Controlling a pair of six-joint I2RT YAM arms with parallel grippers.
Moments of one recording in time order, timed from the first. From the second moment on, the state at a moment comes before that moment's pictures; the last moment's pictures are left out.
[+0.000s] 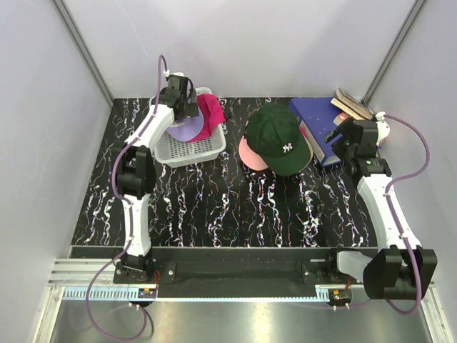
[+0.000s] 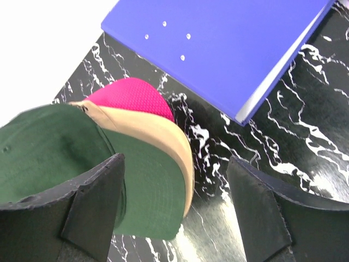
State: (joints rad) left arm -0.22 2.18 2.00 -0.59 -0.28 -0.28; right arm -0.02 1.15 1.00 -0.37 0.16 0.75
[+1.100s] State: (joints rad) left arm -0.18 2.31 2.03 -0.45 -0.16 -0.35; right arm -0.02 1.26 1.08 -0.34 0.13 0.74
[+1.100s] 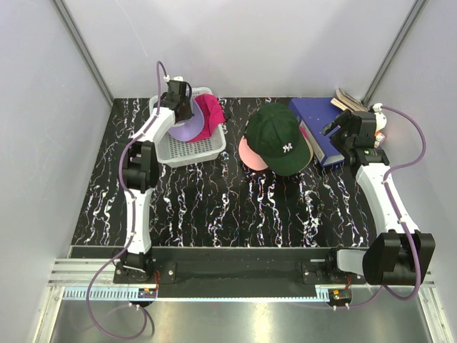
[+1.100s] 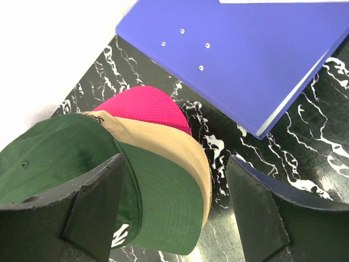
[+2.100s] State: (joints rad) left arm -0.29 1.58 1.82 -0.40 0.48 -0.56; right arm 0.32 1.50 1.20 0.24 -0.60 0.62
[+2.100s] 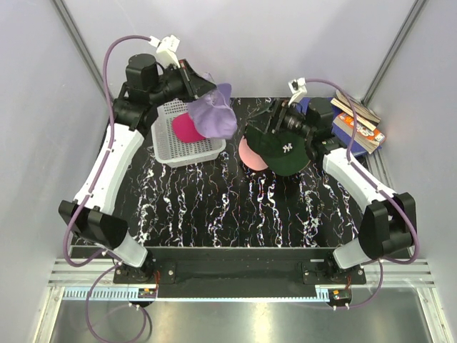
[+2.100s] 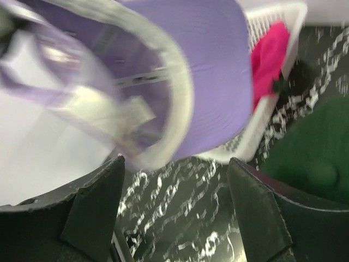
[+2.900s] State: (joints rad) left arm -0.41 1.47 1.82 -0.08 0.96 -0.69; right arm 0.32 1.56 0.95 1.00 -0.83 1.09
